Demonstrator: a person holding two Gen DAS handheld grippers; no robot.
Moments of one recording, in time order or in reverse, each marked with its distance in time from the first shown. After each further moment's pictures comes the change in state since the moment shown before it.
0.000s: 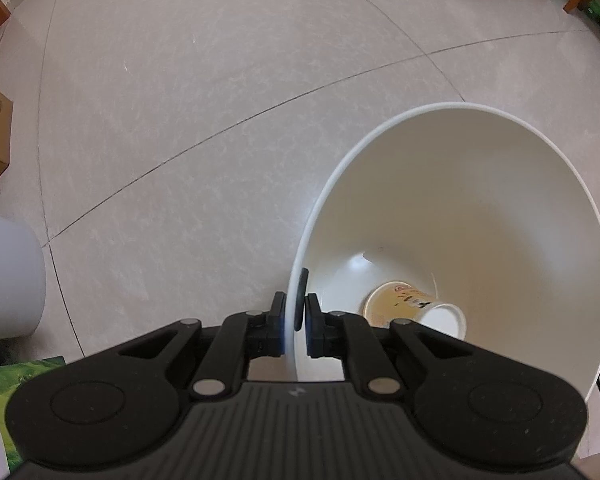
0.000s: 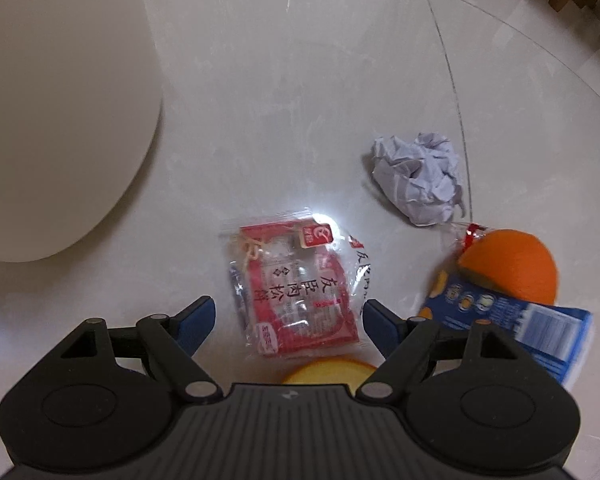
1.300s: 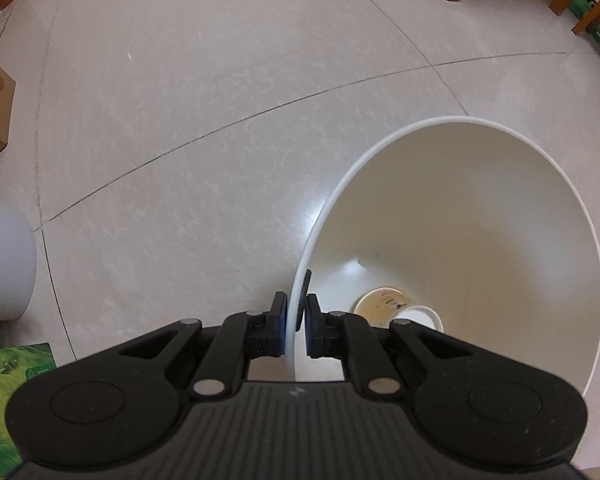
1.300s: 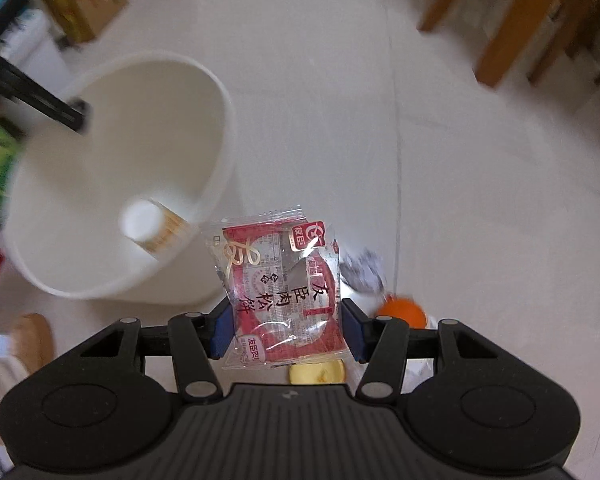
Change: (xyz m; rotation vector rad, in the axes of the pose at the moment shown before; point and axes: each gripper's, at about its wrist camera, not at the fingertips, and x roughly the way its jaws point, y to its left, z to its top) left arm 0.000 0.017 -0.002 -0.068 -0.005 -0.034; right arm -0.284 -0.009 0.042 -0.062 -0.161 0.095
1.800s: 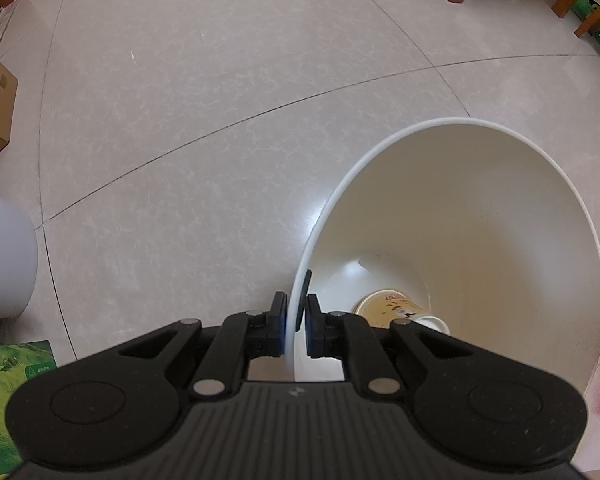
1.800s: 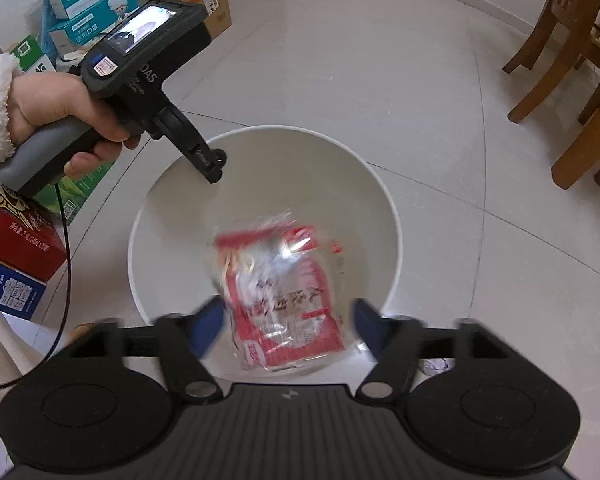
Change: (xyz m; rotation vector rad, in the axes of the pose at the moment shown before) left arm -0.001 -0.003 0.000 -0.002 0.000 0.004; right arm -0.023 0.088 0.043 -0.167 -0.089 0.123
